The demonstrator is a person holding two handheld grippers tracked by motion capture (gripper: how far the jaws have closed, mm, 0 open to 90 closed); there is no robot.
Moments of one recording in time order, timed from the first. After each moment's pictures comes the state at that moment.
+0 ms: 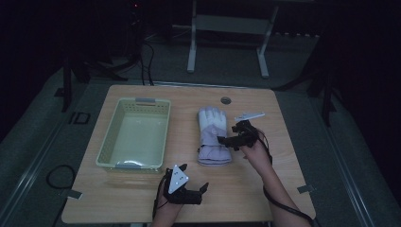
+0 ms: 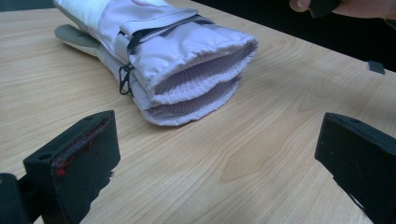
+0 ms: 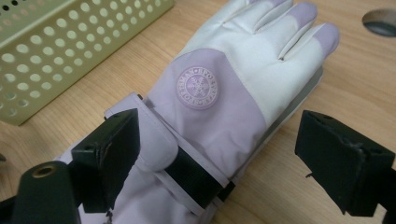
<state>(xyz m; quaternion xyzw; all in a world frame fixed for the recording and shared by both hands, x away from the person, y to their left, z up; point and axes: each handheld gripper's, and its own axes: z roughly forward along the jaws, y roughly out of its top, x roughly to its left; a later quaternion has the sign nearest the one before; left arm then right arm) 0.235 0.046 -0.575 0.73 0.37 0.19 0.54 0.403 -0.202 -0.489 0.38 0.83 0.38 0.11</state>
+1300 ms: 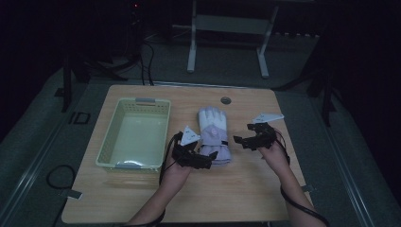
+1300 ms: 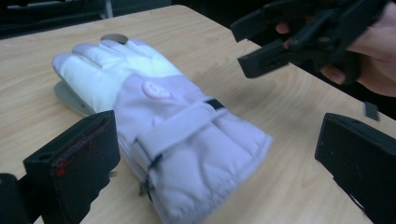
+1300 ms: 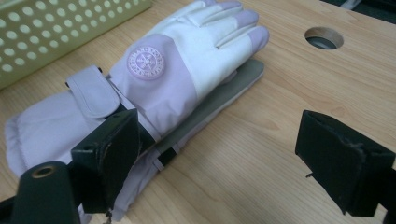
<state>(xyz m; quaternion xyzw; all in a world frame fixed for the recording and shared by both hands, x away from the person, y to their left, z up) 0.318 0.029 -0.485 0.76 0.37 0.14 0.51 0.401 -0.253 -0.482 0.35 0.84 0.39 0.15</state>
